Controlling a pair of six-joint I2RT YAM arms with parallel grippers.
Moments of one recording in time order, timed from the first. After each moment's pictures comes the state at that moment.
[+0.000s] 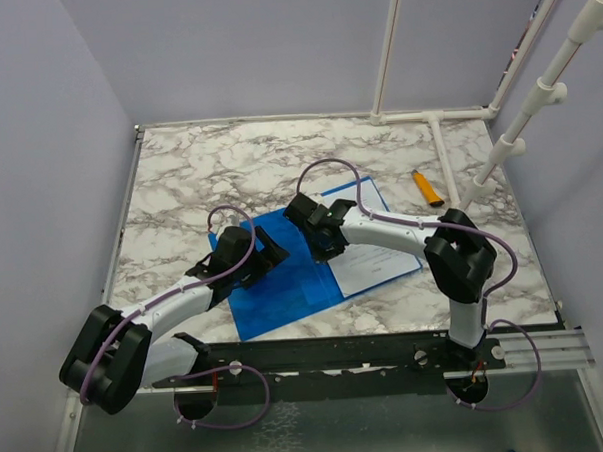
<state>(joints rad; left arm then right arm) -0.53 1.18 0.41 0.04 0.02 -1.05 0.92 1.90 1.39 -0.73 0.25 0.53</state>
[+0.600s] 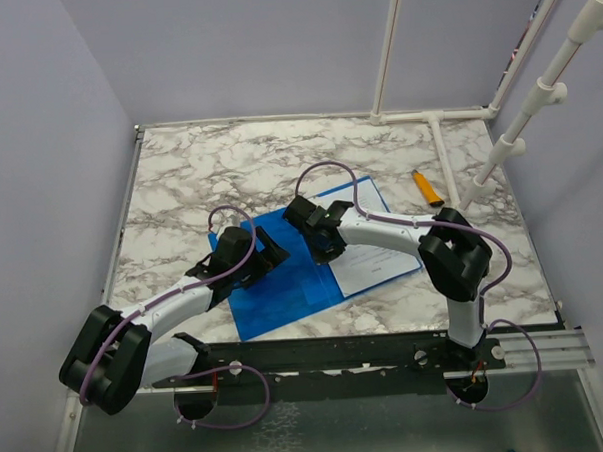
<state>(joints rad) -0.53 1.17 0.41 0.04 0.02 -1.03 0.92 1.94 1.39 -0.73 0.25 0.51</state>
